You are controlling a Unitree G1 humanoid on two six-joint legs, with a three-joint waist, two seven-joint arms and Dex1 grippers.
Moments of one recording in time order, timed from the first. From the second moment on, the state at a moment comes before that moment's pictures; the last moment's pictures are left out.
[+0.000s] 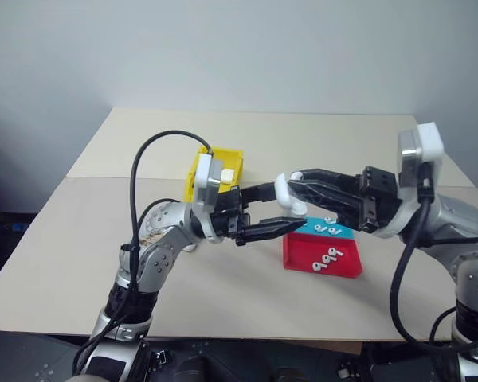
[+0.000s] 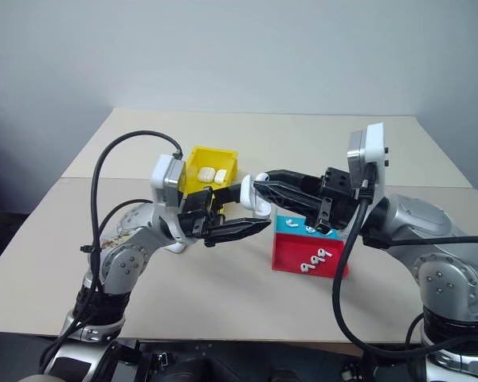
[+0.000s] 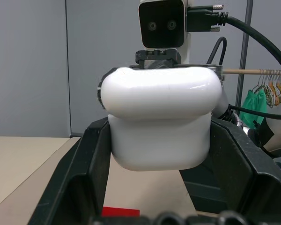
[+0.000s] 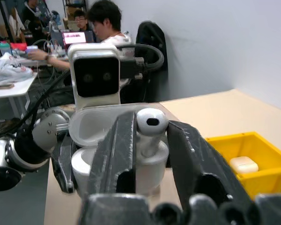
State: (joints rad) left arm -0.60 0.27 -0.10 -0.25 -0.75 0.46 -1.02; right arm -0.50 -0.72 -0.25 -0.55 1.05 0.79 0.72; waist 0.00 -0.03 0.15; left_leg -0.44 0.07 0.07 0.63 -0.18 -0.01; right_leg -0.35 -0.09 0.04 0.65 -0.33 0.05
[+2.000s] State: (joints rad) left arm -0.51 0.31 -0.02 -0.40 -0.76 0.46 -0.89; right arm -1.40 -0.46 0.58 1.24 -0.41 -0.26 1.34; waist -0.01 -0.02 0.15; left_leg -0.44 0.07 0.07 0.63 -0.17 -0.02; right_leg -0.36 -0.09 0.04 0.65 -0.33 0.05
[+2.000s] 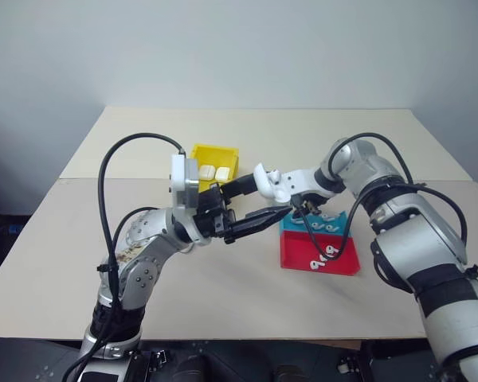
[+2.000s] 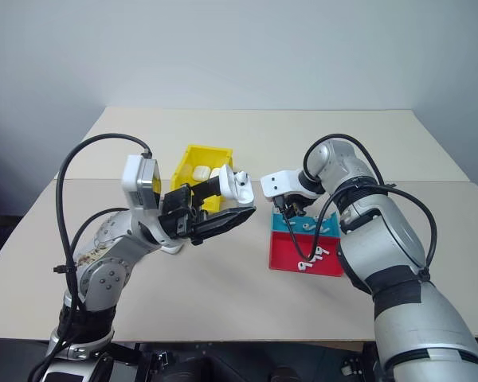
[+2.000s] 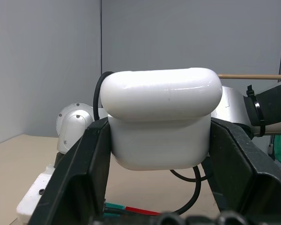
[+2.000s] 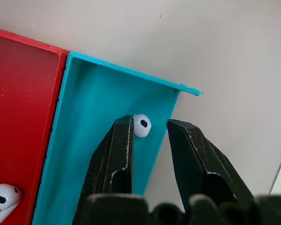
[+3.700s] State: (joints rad) left arm -0.47 0.34 -0.02 -0.44 -0.78 0.46 -0.86; right arm -1.34 -0.43 0.53 1.28 -0.53 -0.25 1.23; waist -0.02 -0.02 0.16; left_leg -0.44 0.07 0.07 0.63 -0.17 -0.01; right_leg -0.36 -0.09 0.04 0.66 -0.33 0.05
